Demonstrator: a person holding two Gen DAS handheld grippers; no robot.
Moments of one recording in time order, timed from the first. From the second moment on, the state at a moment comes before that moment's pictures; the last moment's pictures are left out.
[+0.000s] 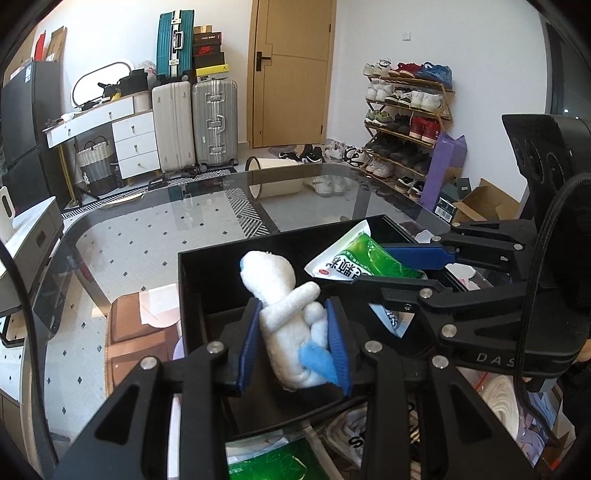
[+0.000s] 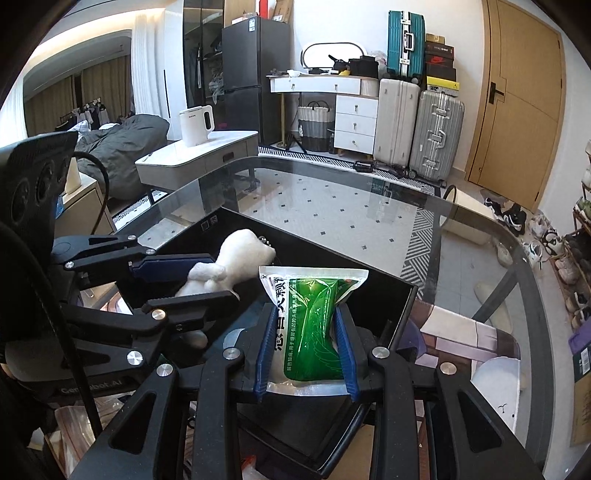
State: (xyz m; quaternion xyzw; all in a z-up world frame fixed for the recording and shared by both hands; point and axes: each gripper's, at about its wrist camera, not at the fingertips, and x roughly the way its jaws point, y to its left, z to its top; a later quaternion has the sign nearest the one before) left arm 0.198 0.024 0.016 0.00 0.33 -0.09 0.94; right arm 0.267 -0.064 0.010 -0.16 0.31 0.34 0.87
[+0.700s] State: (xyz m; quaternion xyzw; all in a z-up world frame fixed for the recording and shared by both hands) left arm 0.155 0.044 0.044 -0.06 0.29 -0.07 0.95; right arm 0.230 -0.130 0.053 -0.09 0.27 0.31 0.91
